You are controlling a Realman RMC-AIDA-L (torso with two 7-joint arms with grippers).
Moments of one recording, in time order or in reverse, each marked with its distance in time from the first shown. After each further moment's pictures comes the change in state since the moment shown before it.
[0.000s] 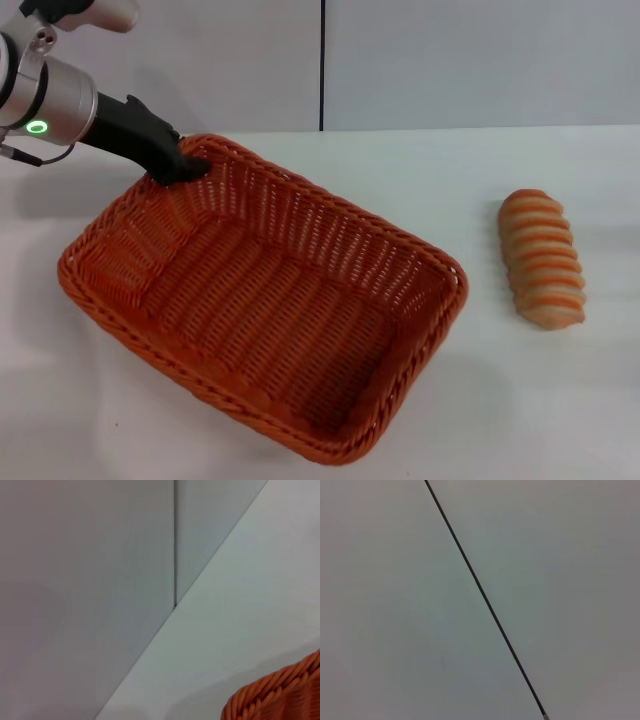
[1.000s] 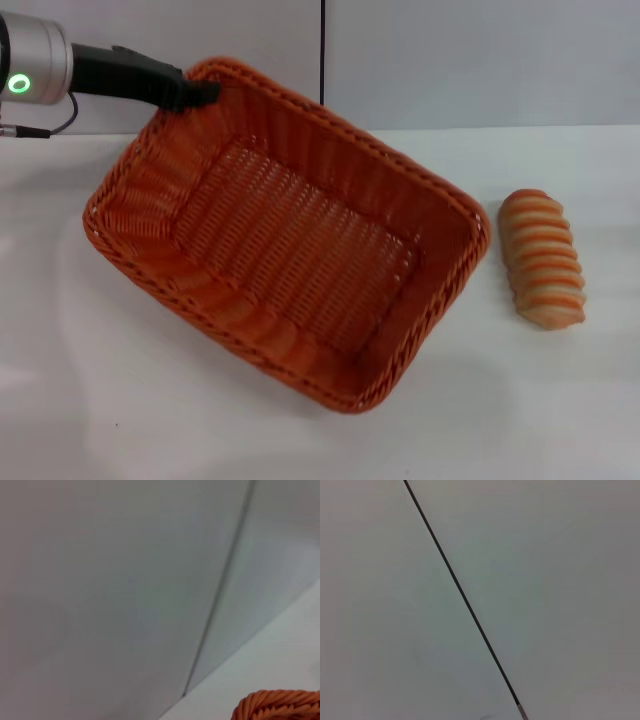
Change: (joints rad) left arm 0.064 0.000 -0.089 0.063 -0.250 -0.019 -0.164; right arm 0.006 -0.002 0.011 -0.002 0.008 0.063 0.001
